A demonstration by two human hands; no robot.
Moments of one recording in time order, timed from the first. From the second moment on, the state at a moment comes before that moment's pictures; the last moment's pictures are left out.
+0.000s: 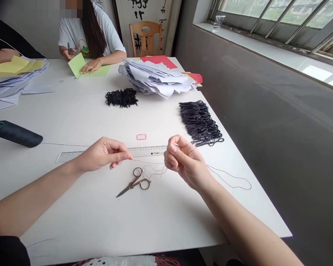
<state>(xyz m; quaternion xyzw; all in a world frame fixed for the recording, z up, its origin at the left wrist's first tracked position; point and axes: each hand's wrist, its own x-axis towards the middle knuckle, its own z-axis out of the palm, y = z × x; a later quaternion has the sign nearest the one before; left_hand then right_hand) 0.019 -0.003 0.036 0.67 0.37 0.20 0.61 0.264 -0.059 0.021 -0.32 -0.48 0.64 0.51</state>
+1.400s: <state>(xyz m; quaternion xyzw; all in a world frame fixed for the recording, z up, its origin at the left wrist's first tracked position) 0.044 -0.023 0.026 0.61 0.40 0.21 0.66 0.253 -0.065 0.004 -0.35 -0.84 0.15 0.40</state>
